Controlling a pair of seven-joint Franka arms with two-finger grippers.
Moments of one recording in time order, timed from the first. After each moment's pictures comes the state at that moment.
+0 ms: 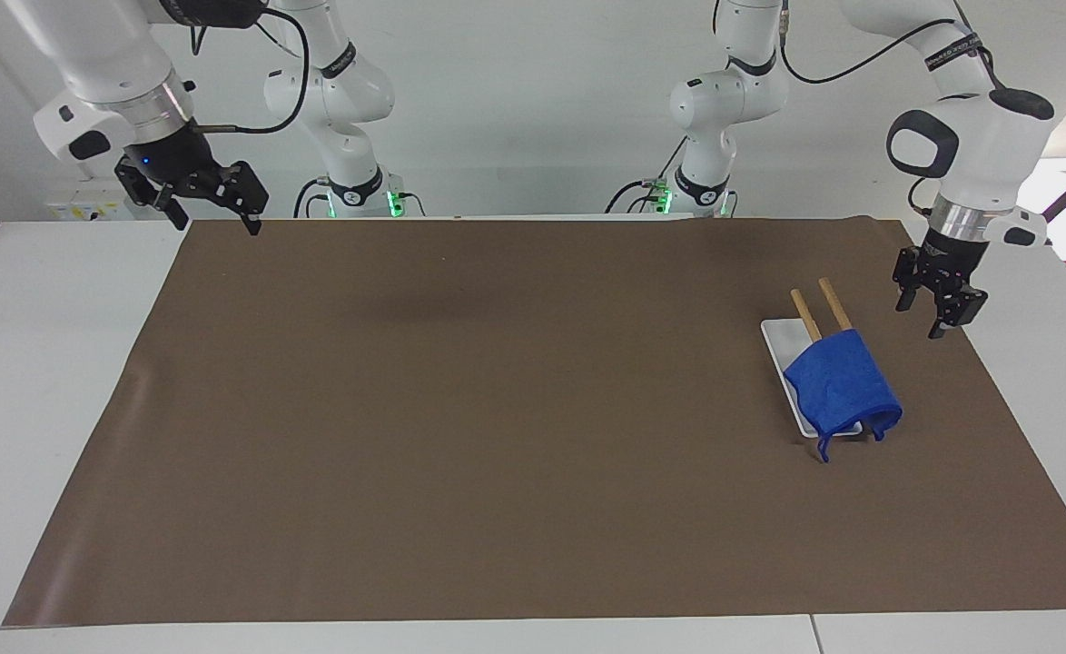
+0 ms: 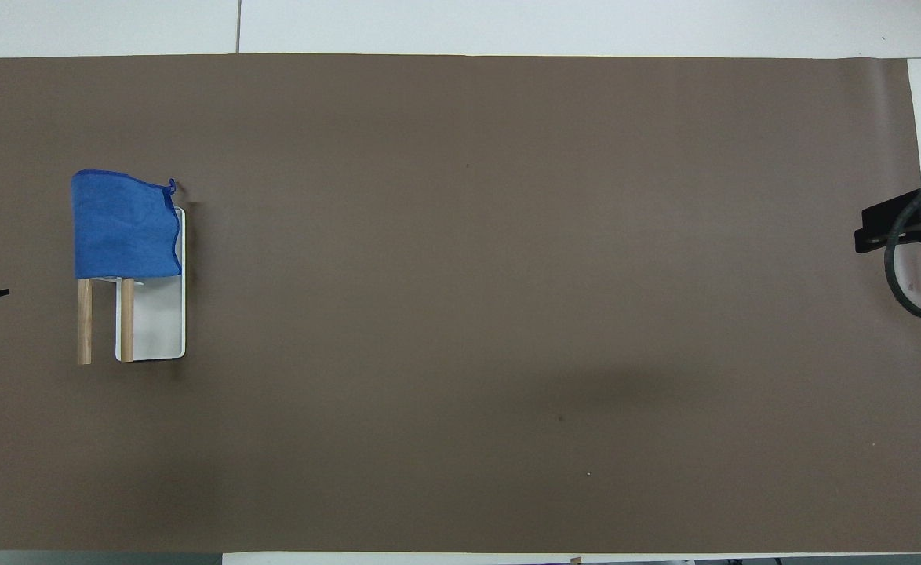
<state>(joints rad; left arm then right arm) 0.19 -0.11 0.06 -2.18 -0.03 2.38 -1.39 0.02 -0.01 -0.03 -1.51 -0.02 1.43 0.09</state>
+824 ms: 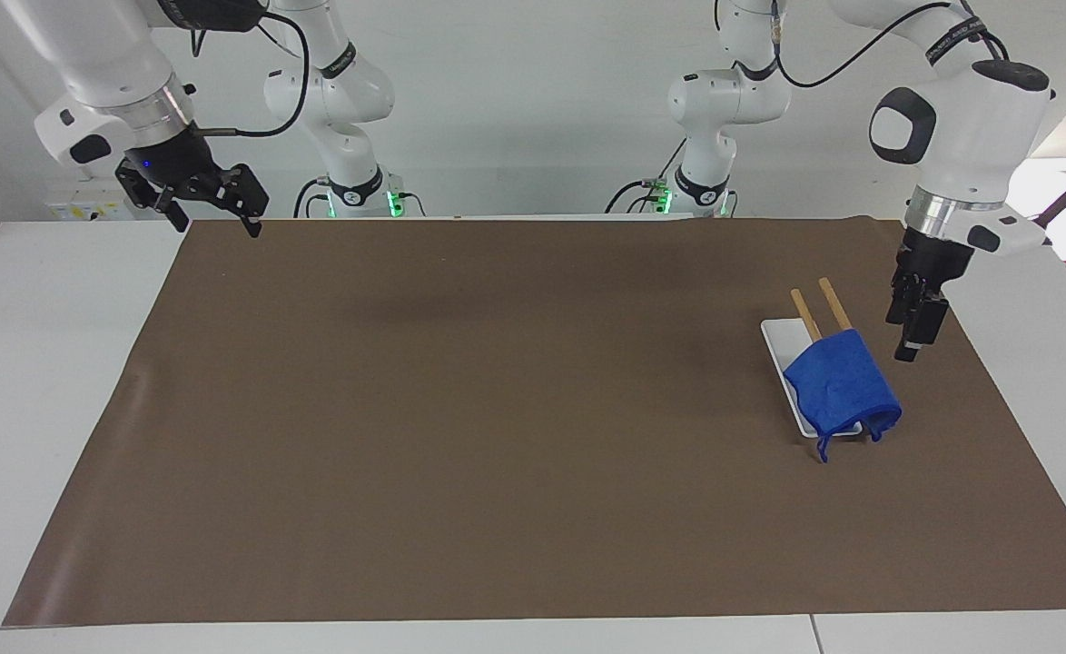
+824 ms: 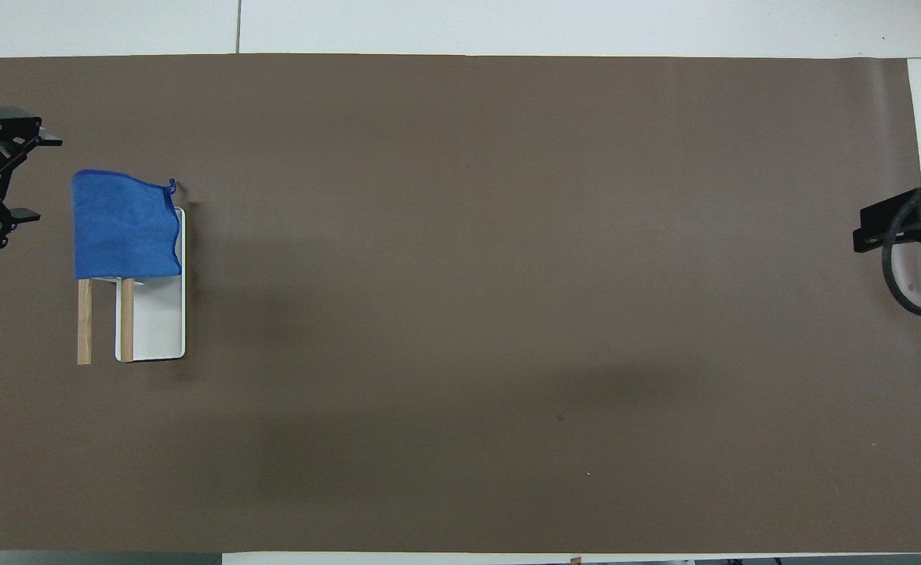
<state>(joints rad) -0.03 -0.03 0.04 -1.91 -0.02 2.22 -0.93 0.02 -0.01 -0.03 -1.51 -0.02 1.43 0.09</state>
